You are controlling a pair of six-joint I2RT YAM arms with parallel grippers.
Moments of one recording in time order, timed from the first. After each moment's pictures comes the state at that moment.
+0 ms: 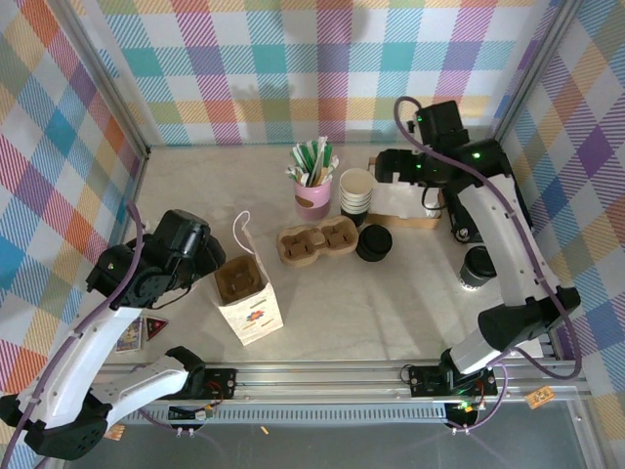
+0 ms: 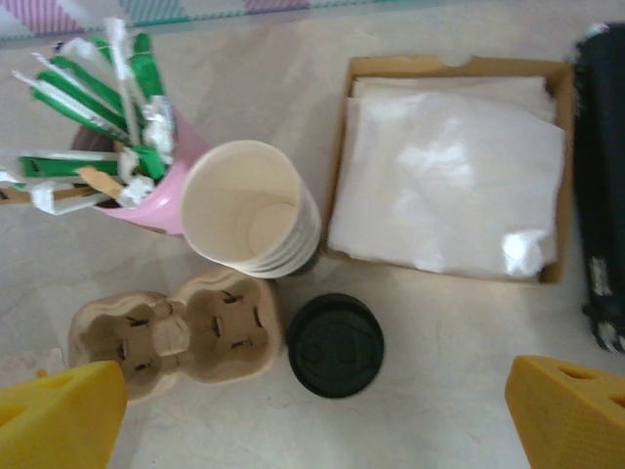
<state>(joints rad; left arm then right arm) -0.56 0.94 1.35 -1.41 -0.32 -0.97 0.33 1.54 1.92 -1.25 0.05 0.32</state>
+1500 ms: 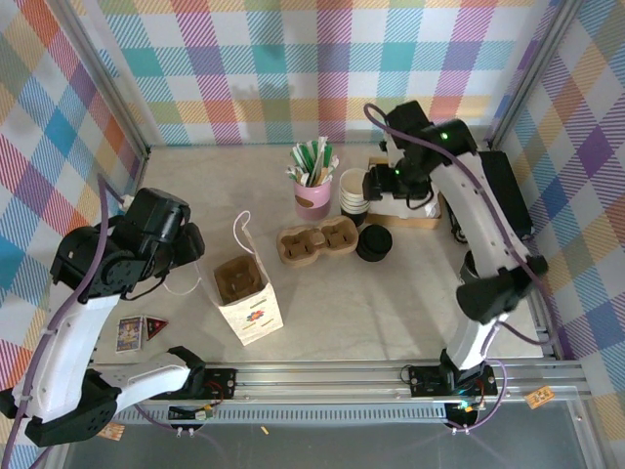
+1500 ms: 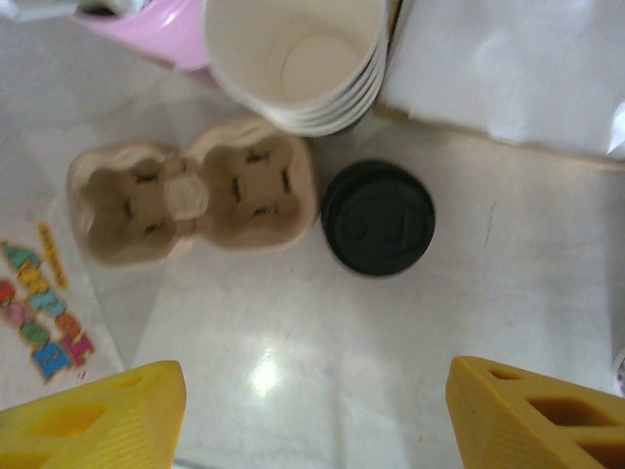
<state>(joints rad) -0.55 1.07 1.72 -1.66 -0.40 -0.78 0.44 1.71 2.09 -1.54 -0.07 0.31</state>
